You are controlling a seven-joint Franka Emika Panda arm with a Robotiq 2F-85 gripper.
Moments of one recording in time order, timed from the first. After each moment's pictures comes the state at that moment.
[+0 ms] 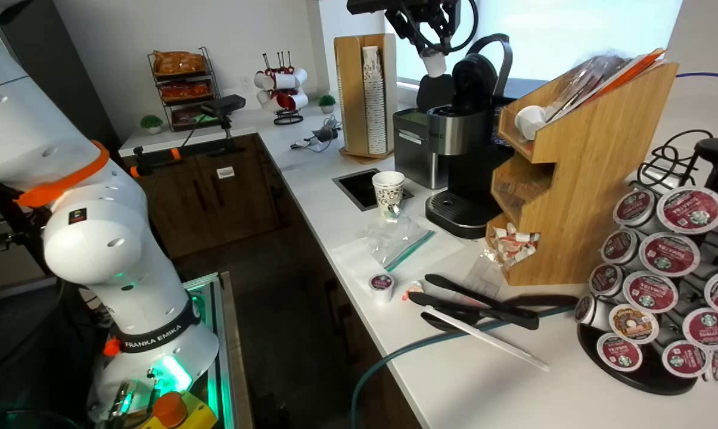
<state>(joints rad) 0.12 -0.27 -0.17 -1.95 0.25 2.24 -0.61</state>
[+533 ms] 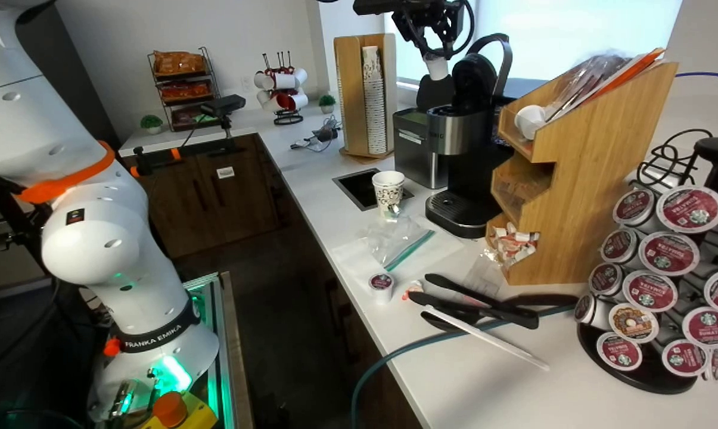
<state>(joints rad) 0.10 -0.20 -0.12 -1.89 0.24 2.22 -0.51</state>
